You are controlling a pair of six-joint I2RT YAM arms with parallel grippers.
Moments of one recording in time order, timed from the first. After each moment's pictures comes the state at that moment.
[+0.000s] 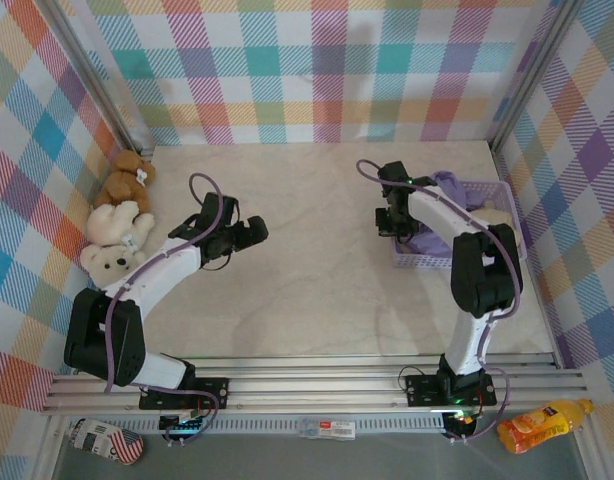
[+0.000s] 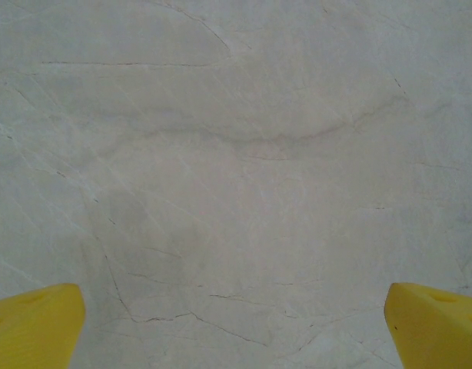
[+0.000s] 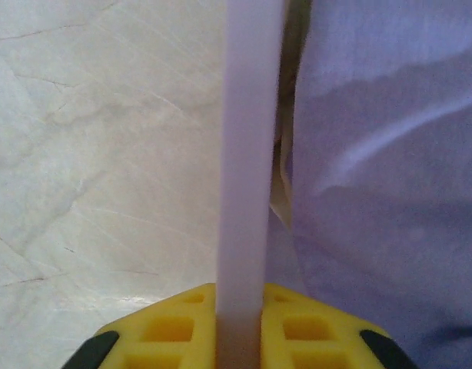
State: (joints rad) left arm -0.33 1.43 0.97 -0.45 -0.01 -0.63; right arm 0.32 1.87 1.44 -0.87 0.11 0.27
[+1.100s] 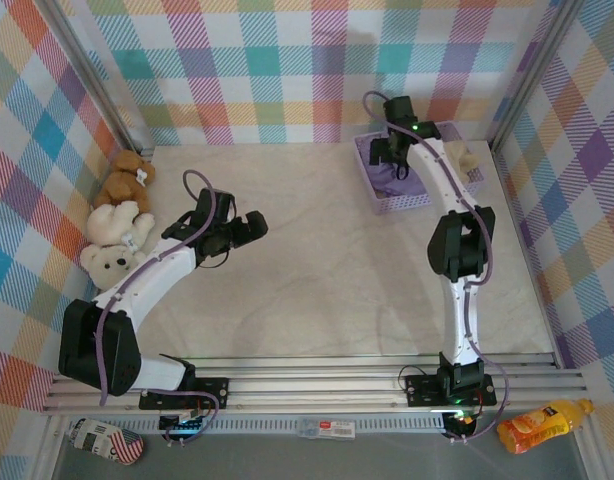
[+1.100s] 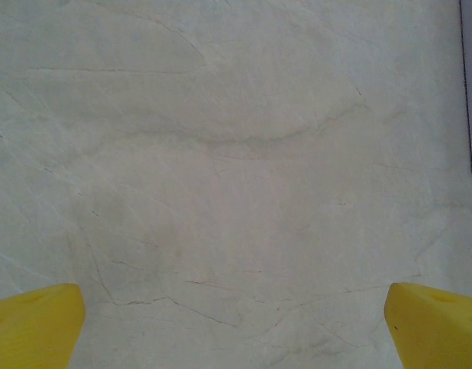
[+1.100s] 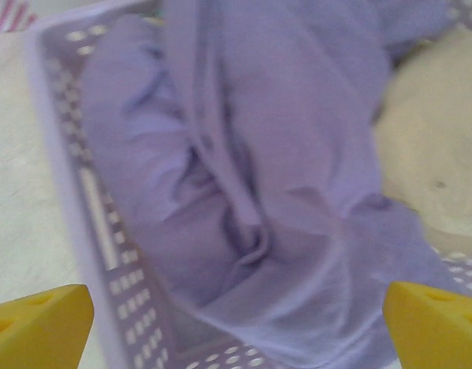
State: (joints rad) left arm -0.33 1.37 1.00 -0.50 0.03 -0.66; right arm 0.22 2.25 2.27 -0.99 0.27 0.26
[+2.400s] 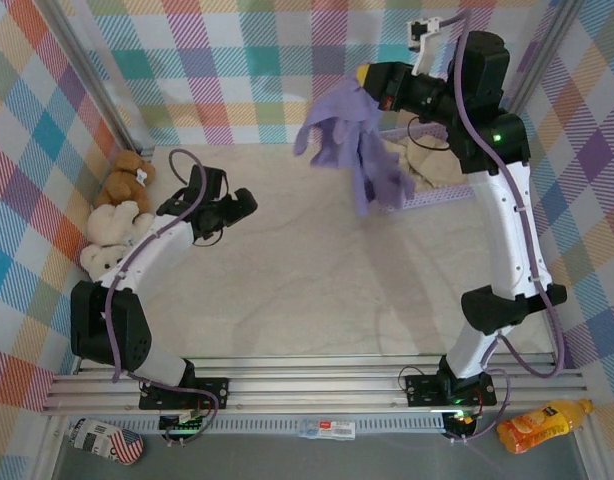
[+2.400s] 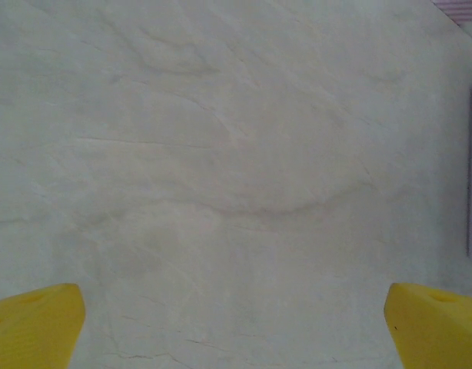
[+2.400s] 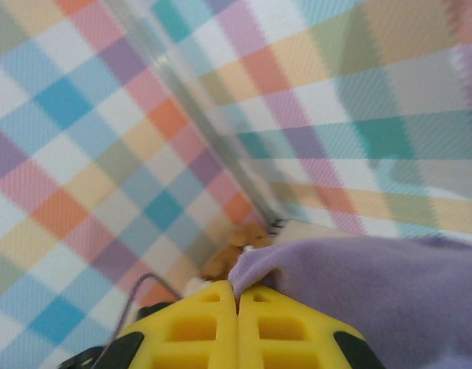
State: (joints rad) left arm -0.22 1.50 1.20 -0.59 -0.01 -0.72; right arm 0.34 1.72 2.36 -0.72 -0.57 0.49
